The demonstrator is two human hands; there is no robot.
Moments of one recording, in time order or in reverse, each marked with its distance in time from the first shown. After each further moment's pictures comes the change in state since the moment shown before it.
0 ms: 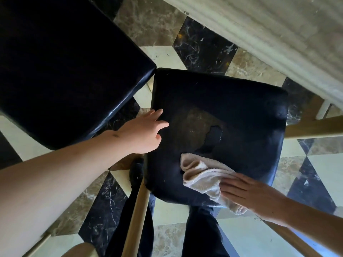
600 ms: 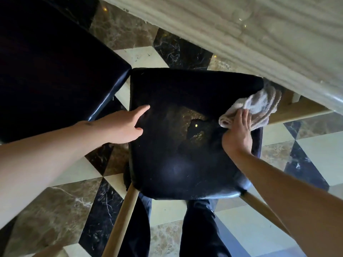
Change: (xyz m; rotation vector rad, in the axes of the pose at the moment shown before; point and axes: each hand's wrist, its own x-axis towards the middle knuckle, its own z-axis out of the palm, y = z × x) left_hand 0.012 0.011 -0.025 -0.092 -0.077 -0.109; right_hand 0.066 0.067 -0.034 0.944 0.520 1.439
